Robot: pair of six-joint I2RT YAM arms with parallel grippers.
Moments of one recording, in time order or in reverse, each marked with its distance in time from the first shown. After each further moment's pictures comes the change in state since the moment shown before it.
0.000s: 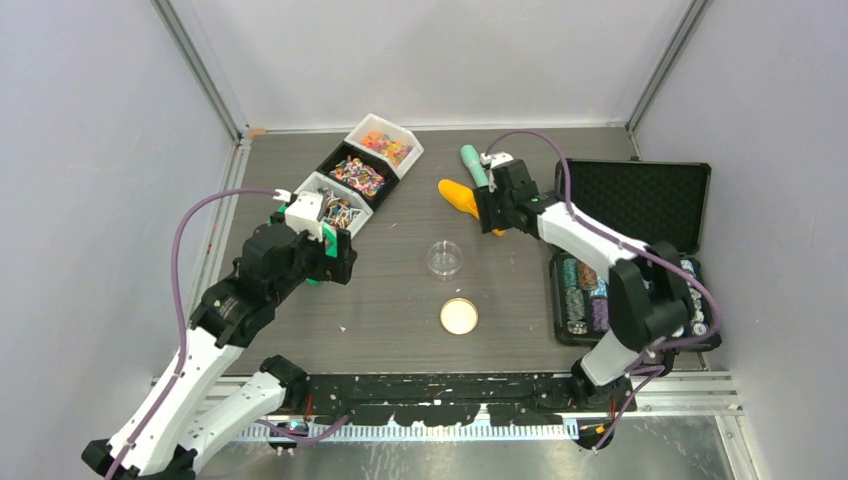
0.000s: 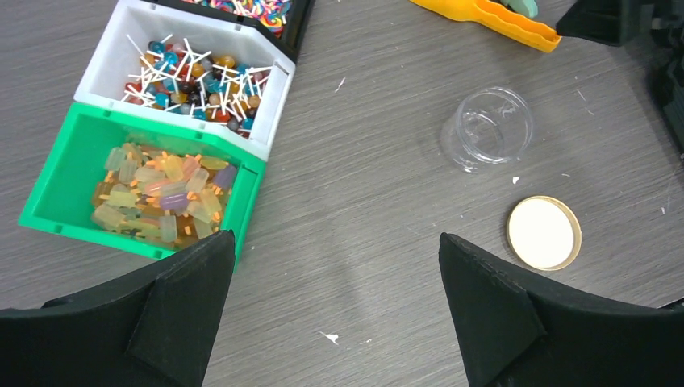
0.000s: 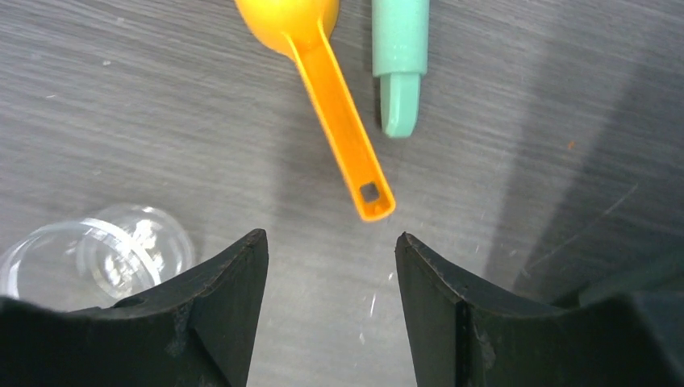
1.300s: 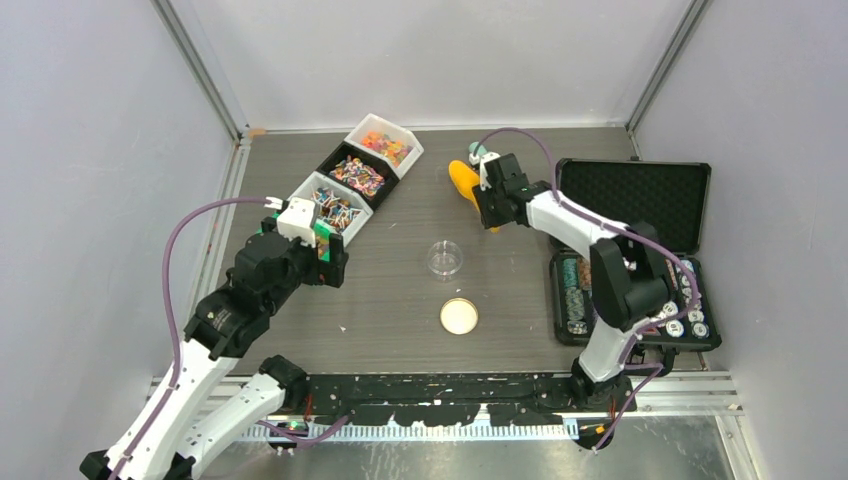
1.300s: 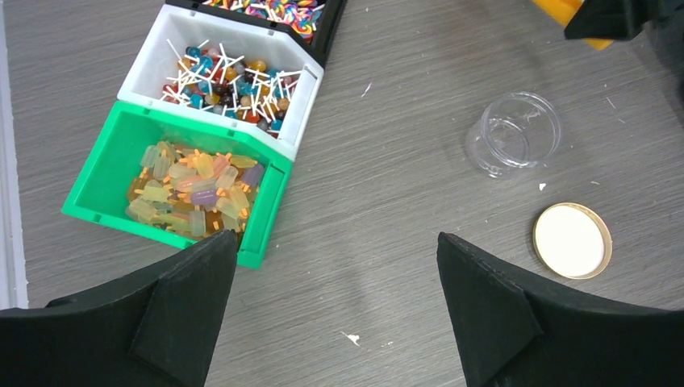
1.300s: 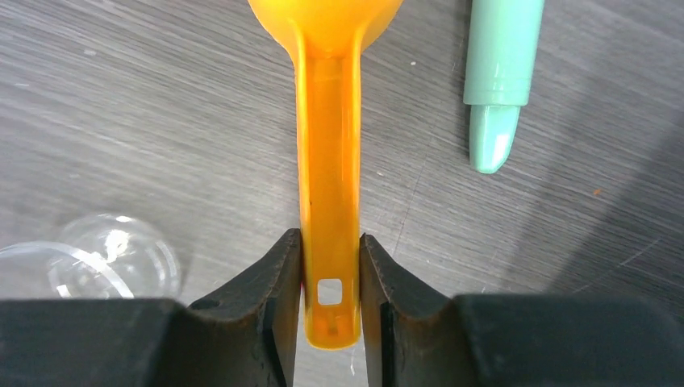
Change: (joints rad) left arm 0.000 -0.079 -0.045 0.000 -0.066 0.032; right arm -0.007 0.239 0.135 -0.019 -0.038 -0.126
